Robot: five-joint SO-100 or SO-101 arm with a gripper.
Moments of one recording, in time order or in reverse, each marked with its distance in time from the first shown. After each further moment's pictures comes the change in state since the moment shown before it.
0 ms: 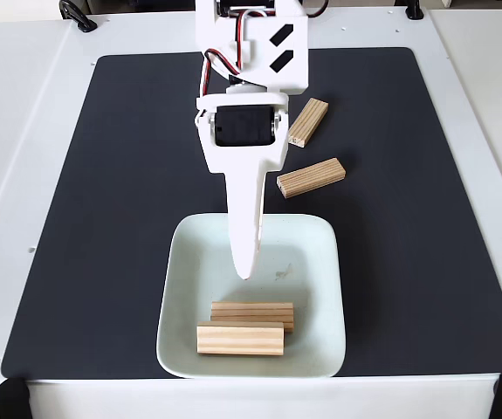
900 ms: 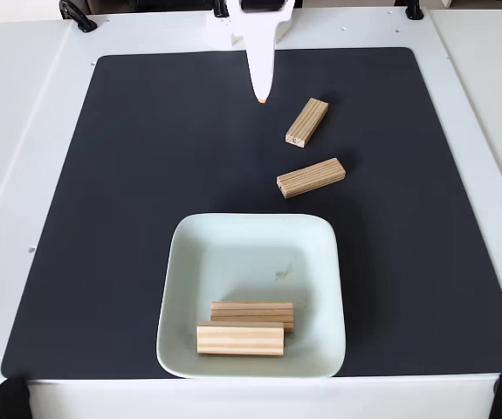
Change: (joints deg) arm -3.5 76.3 86.5 -0.2 -8.4
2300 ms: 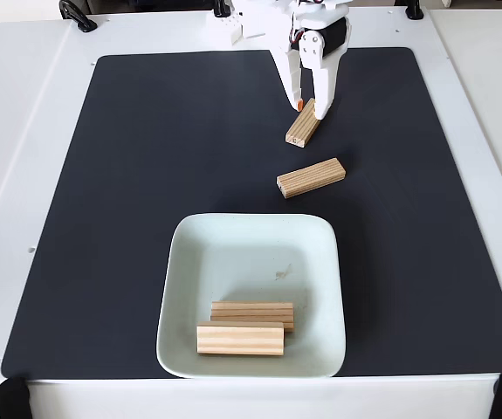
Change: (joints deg) arm -12.9 -25.7 -13.2 15.6 -25.1
